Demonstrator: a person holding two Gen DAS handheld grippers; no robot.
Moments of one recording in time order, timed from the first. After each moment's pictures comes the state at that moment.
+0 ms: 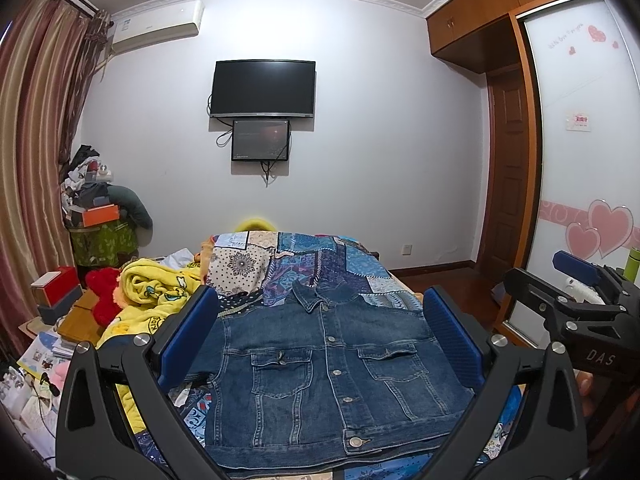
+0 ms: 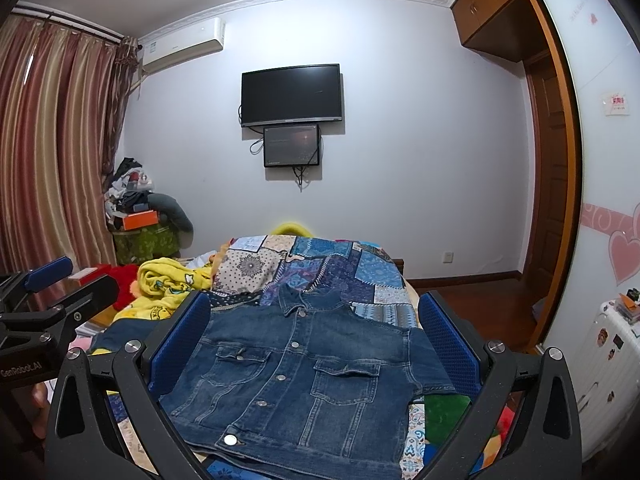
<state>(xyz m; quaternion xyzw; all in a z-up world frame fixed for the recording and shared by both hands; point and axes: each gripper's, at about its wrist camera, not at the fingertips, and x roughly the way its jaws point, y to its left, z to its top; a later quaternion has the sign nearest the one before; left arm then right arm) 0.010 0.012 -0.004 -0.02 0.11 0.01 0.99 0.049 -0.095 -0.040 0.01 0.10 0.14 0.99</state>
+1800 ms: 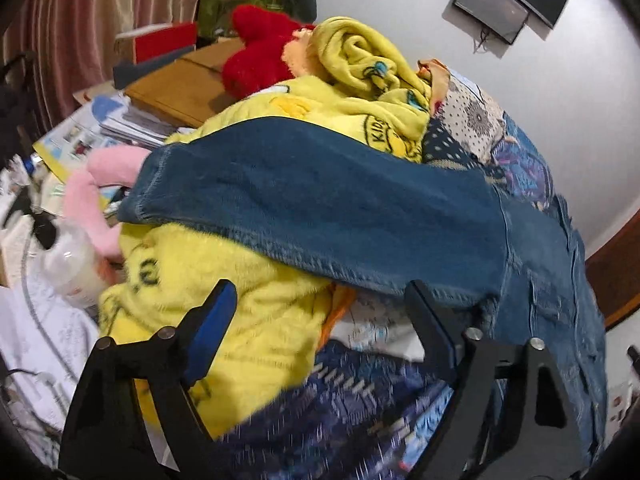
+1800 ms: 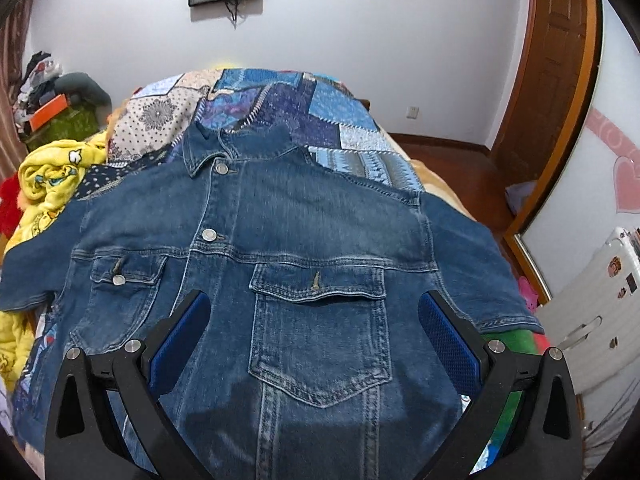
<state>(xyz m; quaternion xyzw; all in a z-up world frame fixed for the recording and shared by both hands) 0.149 0.402 -0.277 -0.28 0.37 0.20 0.86 0.263 -0.053 -0.177 -0.02 0.38 0.03 0.92</state>
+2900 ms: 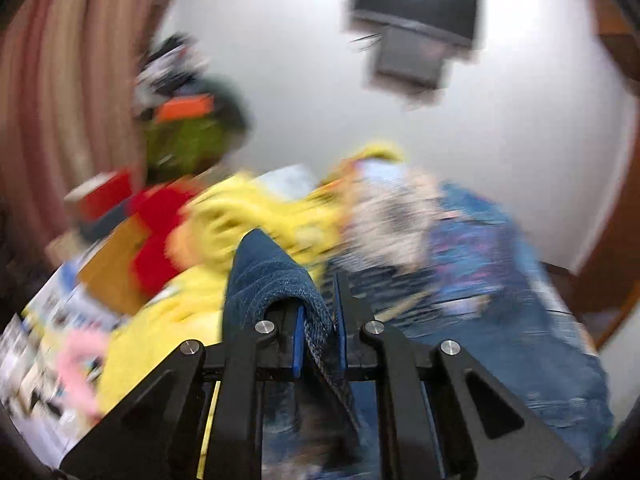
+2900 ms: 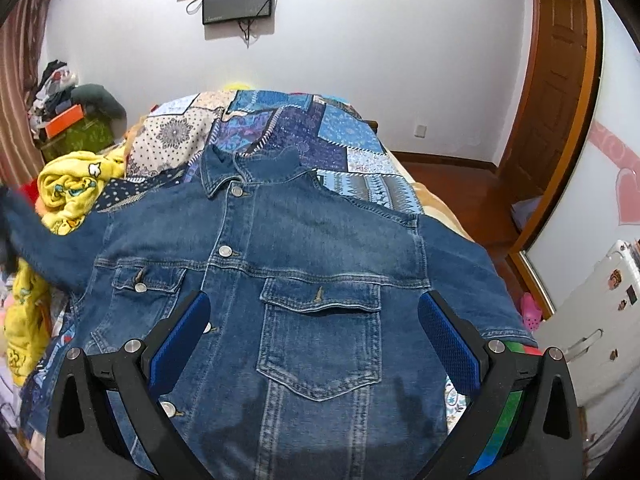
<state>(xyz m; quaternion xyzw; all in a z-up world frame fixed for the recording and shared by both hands) 0.291 0.299 -0.096 -0.12 0.24 0.15 0.95 0.243 -0.067 -0.154 -0.01 0.34 0.05 0.94</state>
